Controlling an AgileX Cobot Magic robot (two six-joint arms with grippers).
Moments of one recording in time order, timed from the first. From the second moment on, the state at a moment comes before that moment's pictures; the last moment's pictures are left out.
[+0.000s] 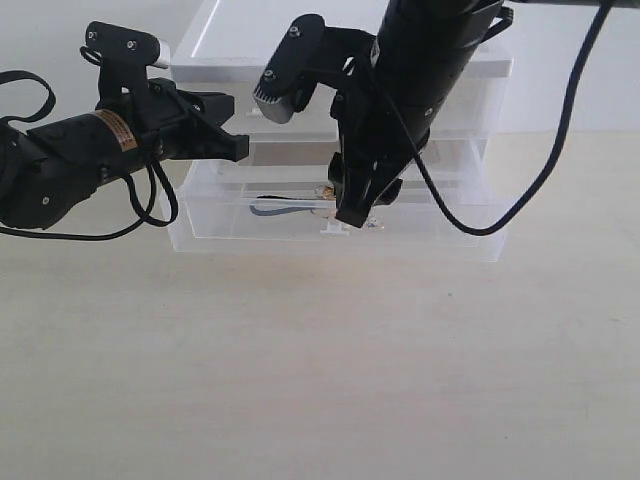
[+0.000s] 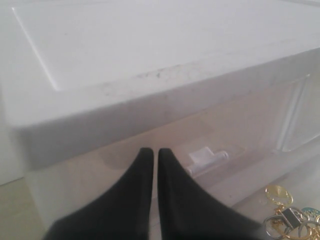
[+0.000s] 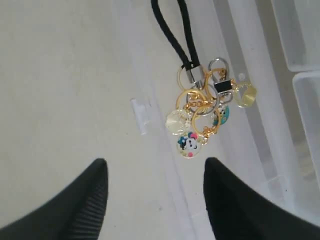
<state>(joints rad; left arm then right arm) -0.29 1.87 -0.96 0.34 -0.65 -0.21 0.66 1.77 -1.50 -0.07 0.94 -0.61</state>
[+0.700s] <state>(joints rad) -0.29 1.87 -0.96 0.34 -0.65 -0.21 0.66 1.91 -1.51 -0.08 0.83 -0.63</state>
